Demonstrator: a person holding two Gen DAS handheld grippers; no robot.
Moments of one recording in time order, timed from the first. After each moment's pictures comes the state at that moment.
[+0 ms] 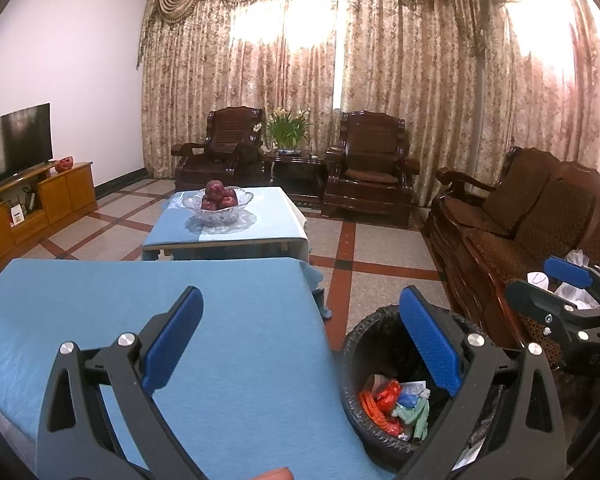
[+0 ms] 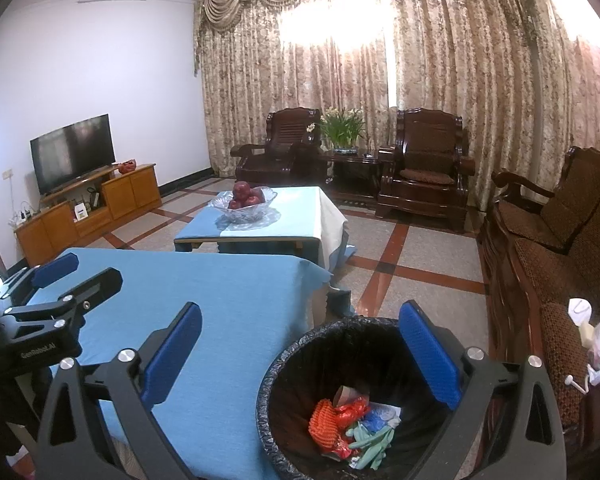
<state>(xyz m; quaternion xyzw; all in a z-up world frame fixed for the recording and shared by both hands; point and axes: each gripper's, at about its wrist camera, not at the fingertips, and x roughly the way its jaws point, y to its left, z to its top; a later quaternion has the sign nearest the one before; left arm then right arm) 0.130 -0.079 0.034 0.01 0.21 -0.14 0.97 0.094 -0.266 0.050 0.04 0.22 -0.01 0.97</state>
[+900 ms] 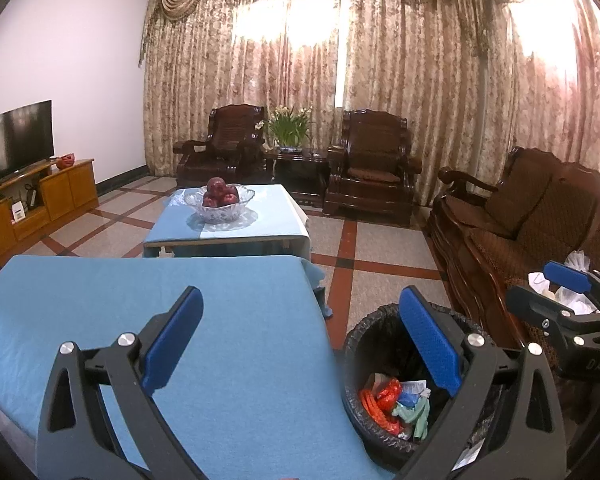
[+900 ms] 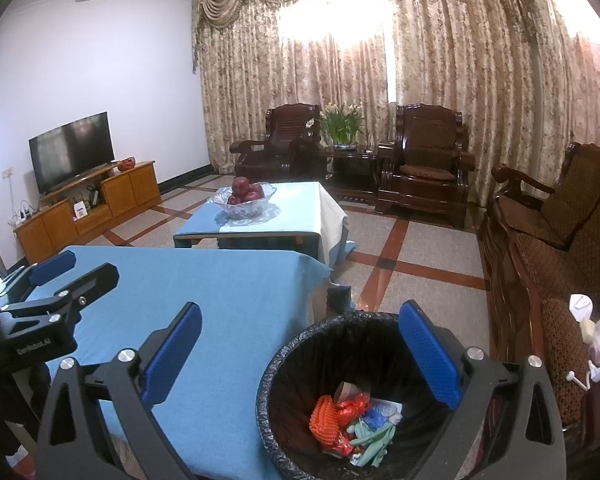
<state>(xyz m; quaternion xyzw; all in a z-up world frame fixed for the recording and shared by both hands) 0.139 -0.071 0.028 0.01 0.21 -0.14 0.97 0.095 -0.264 0.053 0.04 0.23 -0.01 0.97</state>
